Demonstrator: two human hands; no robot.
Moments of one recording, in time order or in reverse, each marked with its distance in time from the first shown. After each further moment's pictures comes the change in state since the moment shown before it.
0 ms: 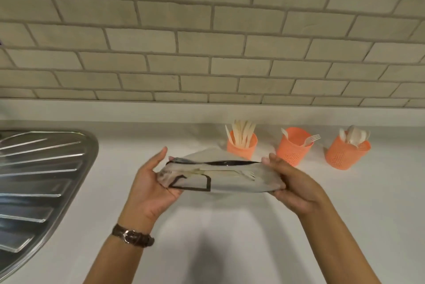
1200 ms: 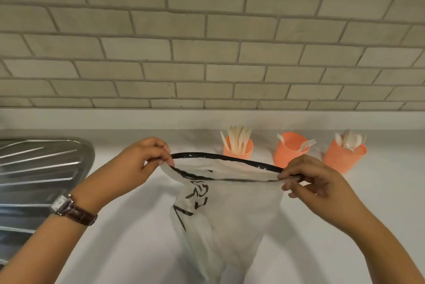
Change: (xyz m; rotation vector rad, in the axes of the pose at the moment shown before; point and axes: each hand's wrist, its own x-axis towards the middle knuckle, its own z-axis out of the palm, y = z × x) left_hand -0.005 0.064 0.013 2.110 -0.114 0.746; right_hand -0.050 -0.029 -0.027 -1.111 -0.006 -0.719
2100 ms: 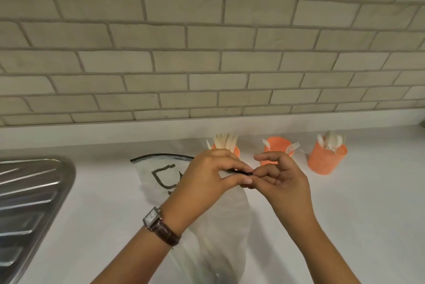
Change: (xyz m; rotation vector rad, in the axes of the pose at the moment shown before) left_hand 0.052 0.118 0.076 -0.391 0.120 0.215; right_hand 0.010 -0.029 0.042 0.441 0.318 0.140
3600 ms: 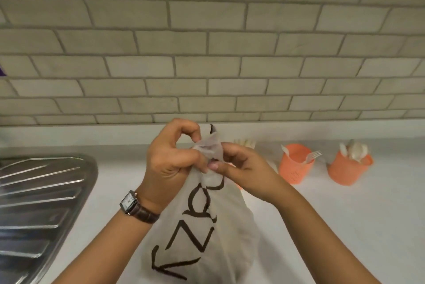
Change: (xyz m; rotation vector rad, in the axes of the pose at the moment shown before) left_hand -0.013 -0.009 -0.080 0.156 0.424 0.384; right_hand 0.052 -0.003 0.070 -0.151 -0.655 -0.179
